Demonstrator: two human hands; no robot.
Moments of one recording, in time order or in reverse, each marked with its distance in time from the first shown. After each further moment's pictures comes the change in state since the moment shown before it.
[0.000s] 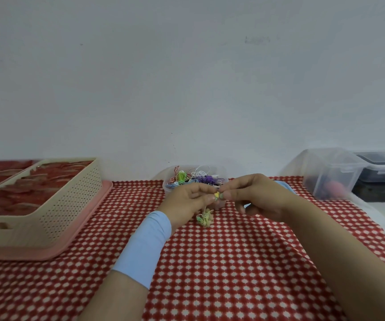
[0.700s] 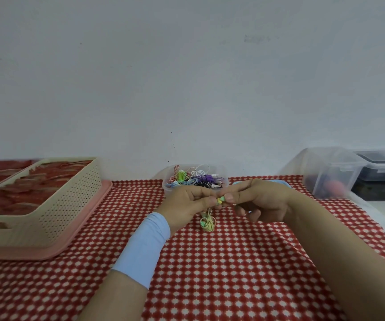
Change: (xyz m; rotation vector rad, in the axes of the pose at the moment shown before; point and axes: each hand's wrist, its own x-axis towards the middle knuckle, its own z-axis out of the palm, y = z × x) left_hand -0.005 0.001 0.002 -0.065 -0.080 0.097; right_hand 0.005 0.004 -0.006 0.189 -0.241 0.209
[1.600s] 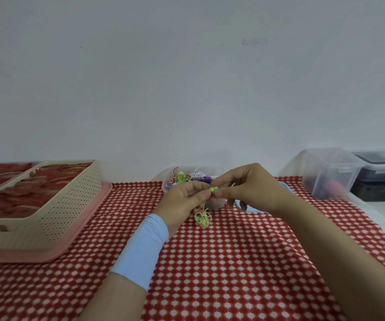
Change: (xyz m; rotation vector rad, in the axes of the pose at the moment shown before) left_hand 0.006 -0.007 -0.002 -0.165 0.103 -0.005; right_hand -0.011 -0.013 0.021 -0.535 0.352 -0.513
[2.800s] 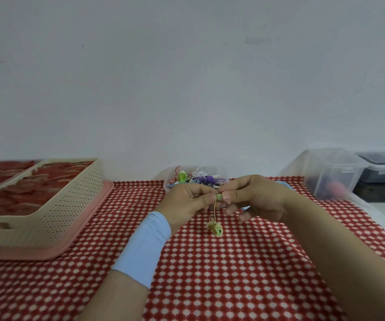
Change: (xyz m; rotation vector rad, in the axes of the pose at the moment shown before) left_hand -0.005 0.006 0.000 0.104 -0.060 0.040; right_hand -0.002 0.003 -0.001 0.410 -0.213 0.413
